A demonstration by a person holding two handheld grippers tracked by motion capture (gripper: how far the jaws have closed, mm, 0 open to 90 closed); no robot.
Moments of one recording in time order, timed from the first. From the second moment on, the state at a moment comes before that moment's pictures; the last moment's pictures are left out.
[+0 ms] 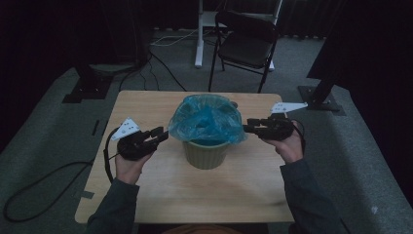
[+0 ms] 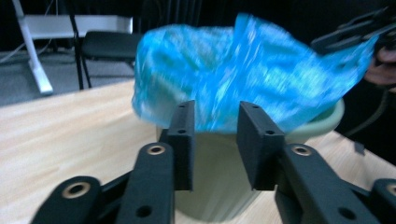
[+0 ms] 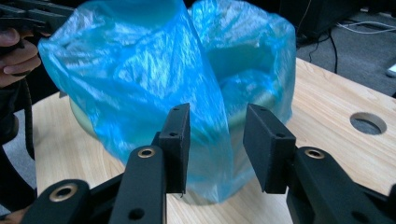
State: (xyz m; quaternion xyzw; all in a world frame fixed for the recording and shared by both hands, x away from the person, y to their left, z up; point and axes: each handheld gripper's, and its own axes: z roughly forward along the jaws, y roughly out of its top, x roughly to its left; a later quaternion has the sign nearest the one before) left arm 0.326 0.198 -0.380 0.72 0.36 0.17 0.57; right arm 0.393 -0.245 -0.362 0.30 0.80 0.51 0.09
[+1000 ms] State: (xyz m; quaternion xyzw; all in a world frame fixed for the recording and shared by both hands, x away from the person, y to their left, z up) left arm 0.341 0.167 -0.393 0.75 0.35 0.13 0.54; right arm 0.391 -0.228 -0.371 0.28 0.82 0.49 0.07
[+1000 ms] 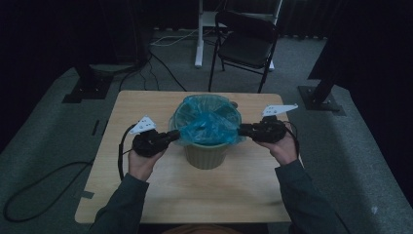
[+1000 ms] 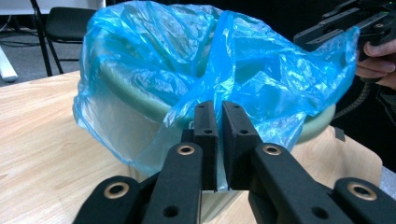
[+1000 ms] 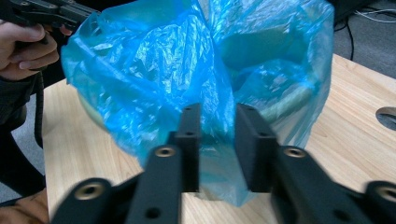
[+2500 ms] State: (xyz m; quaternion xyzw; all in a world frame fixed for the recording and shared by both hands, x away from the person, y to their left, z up) left arm 0.328 0.139 -0.448 0.81 0.31 0.11 0.48; right arm 0.379 -0.214 -0.419 0.25 0.86 0.44 0.02
